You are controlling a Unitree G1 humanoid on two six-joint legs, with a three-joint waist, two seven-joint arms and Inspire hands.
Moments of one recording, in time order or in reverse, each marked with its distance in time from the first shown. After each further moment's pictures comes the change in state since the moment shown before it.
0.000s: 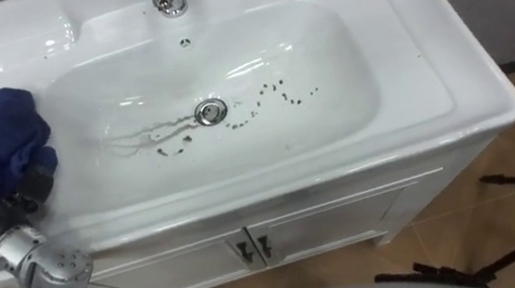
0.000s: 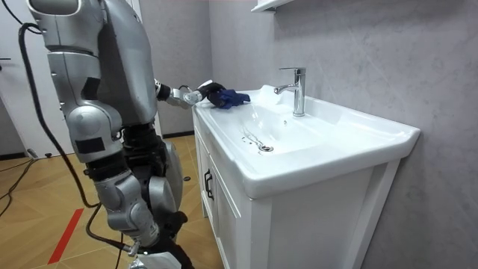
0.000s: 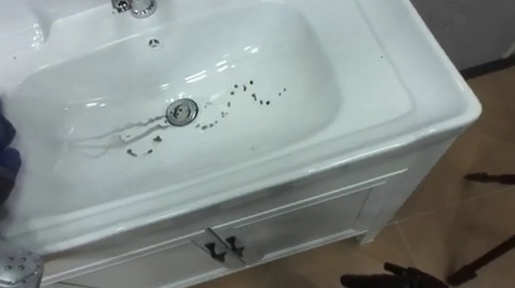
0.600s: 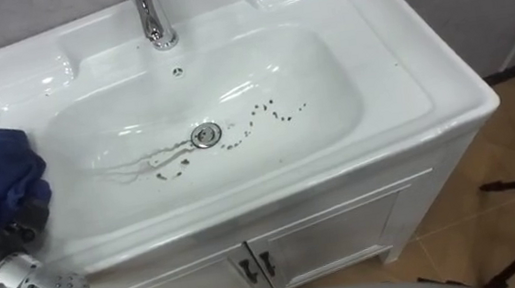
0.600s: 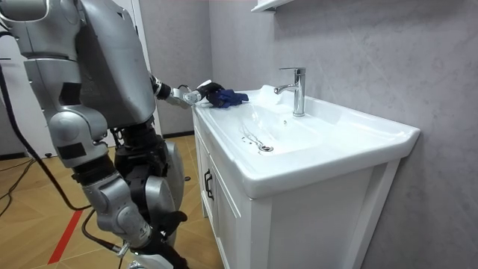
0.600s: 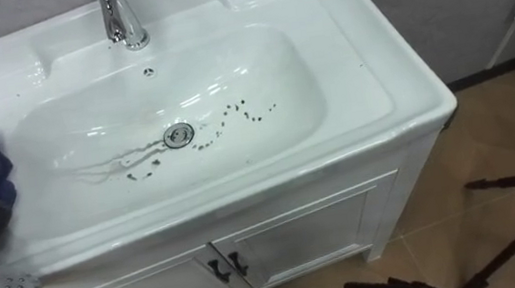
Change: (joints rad) left arm -0.008 0.011 0.062 0.244 -0.001 -0.007 0.040; right arm 0.023 -0.006 -0.039 -0.006 0.037 0.095 -0.005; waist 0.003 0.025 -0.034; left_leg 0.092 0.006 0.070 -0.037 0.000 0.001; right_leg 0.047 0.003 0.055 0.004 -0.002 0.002
